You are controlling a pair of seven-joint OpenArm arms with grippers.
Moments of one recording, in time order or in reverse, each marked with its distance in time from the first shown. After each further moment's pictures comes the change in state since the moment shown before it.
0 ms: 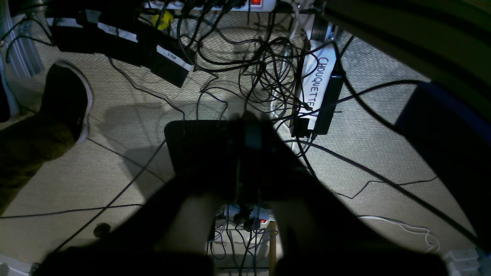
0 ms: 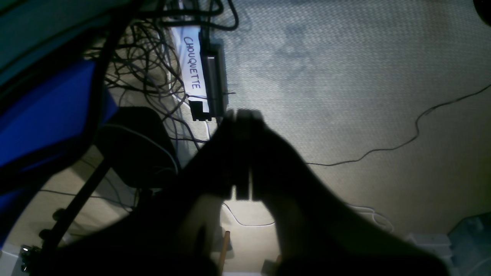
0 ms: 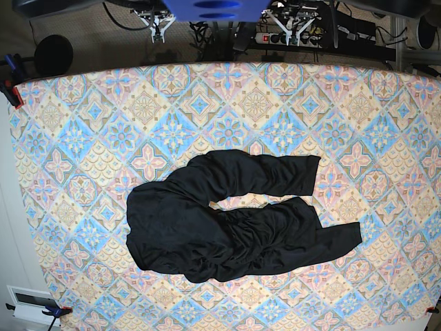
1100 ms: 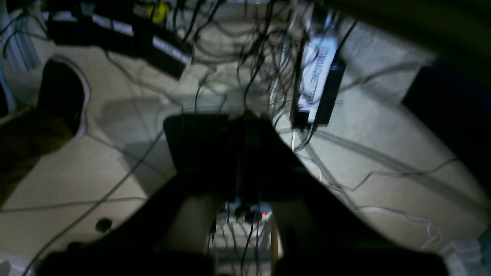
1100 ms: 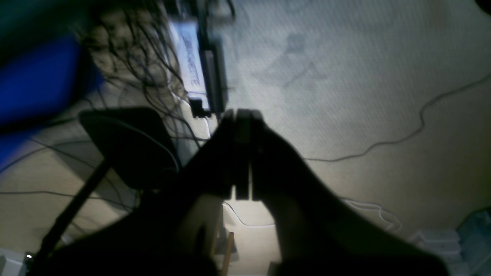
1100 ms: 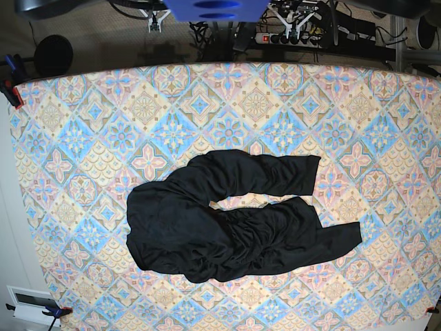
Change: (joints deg) left arm 2.8 -1.9 0.3 0.4 0.4 -0.3 0.0; right arm -9.1 0.0 2.2 12.2 0.1 0.0 -1.1
